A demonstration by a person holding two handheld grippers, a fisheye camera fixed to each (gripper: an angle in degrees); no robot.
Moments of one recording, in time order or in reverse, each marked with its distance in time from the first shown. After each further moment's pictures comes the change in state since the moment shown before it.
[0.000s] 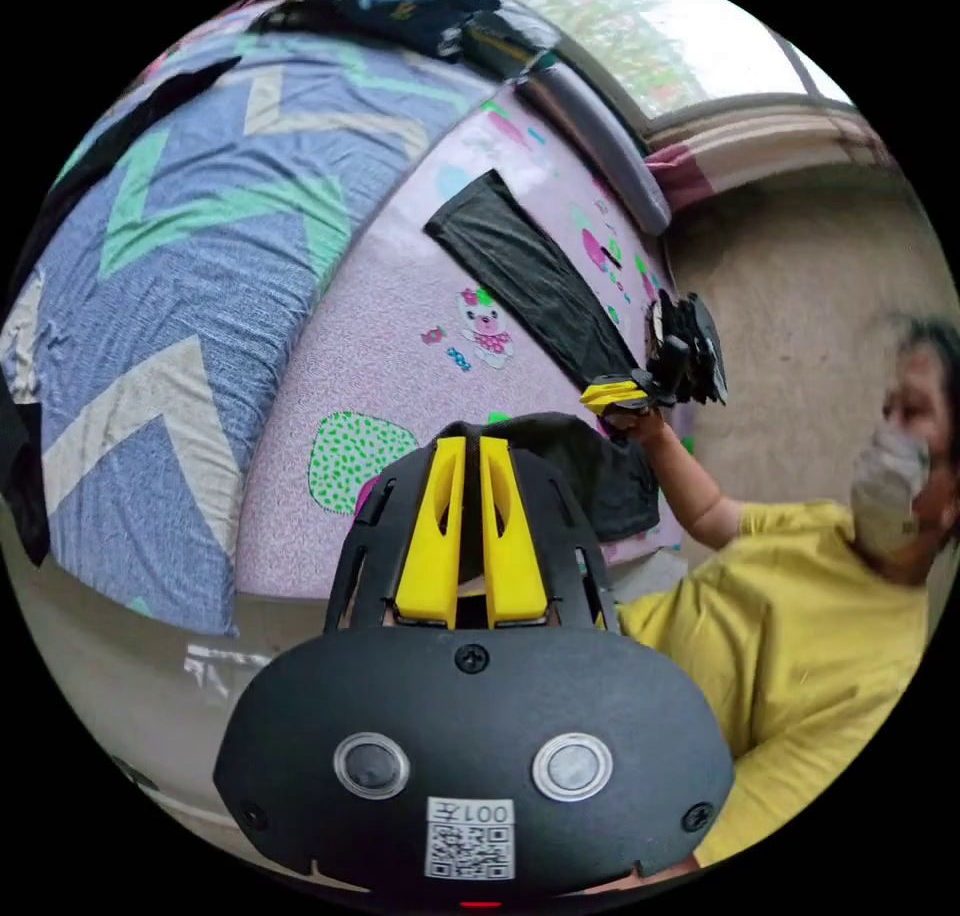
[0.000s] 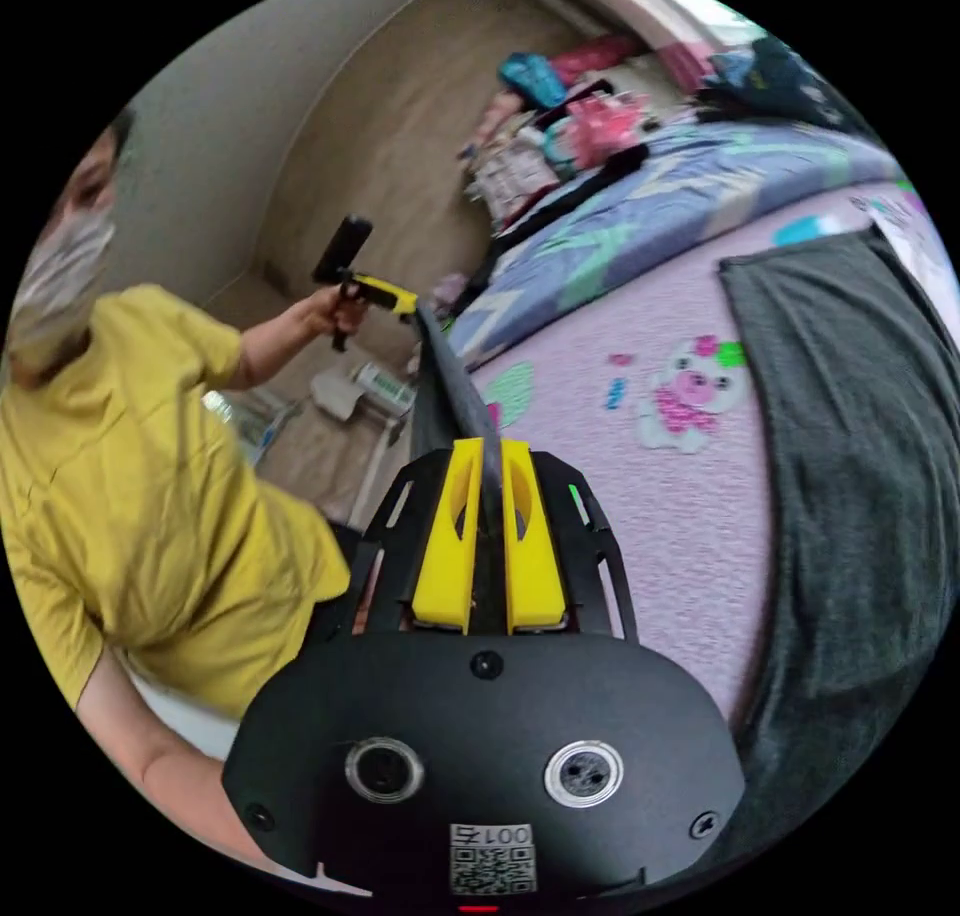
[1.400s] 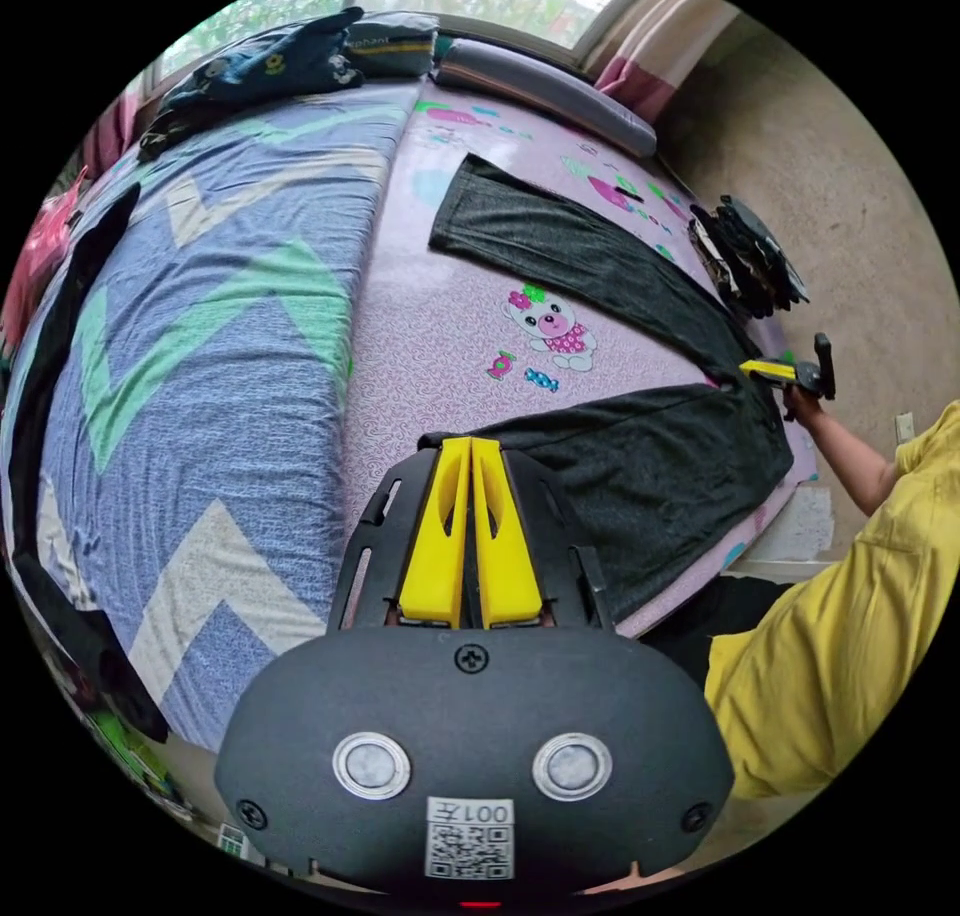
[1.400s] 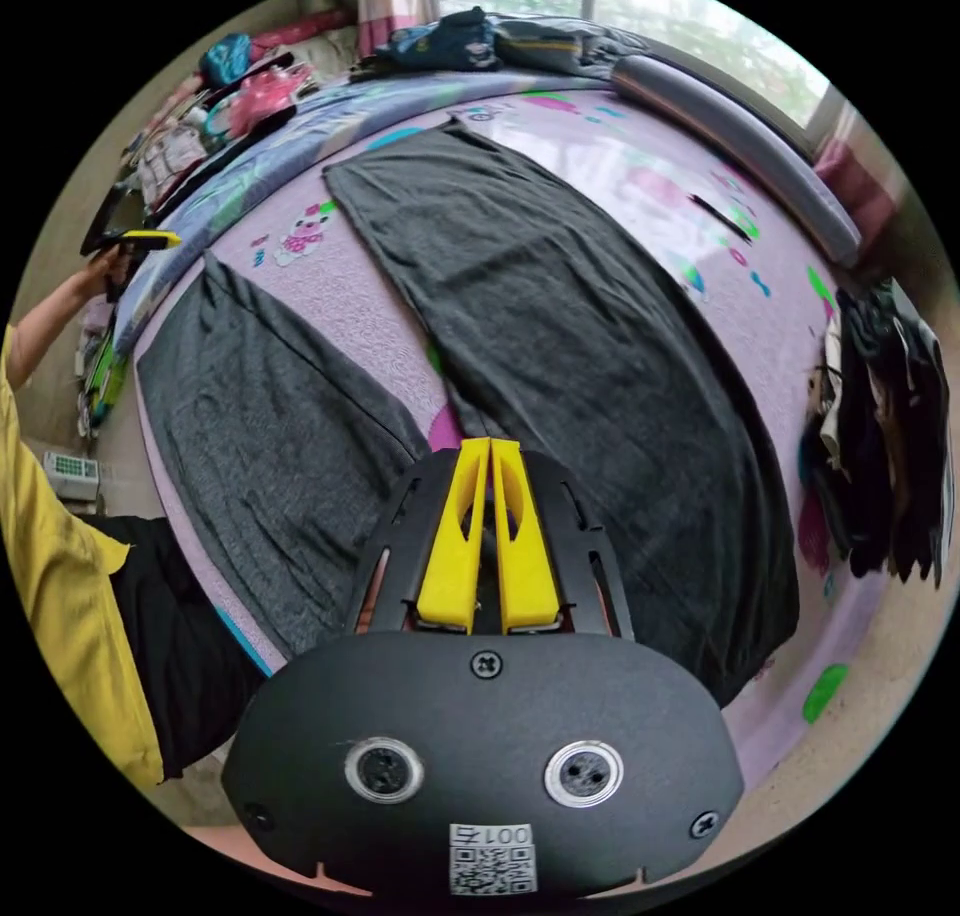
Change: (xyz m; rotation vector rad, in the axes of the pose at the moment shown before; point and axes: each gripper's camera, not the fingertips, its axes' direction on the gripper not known) left arm 0.001 -0.047 0.068 0.016 -0.303 0.346; right arm -0.117 0.151 -0.036 -0.135 0.967 0.447
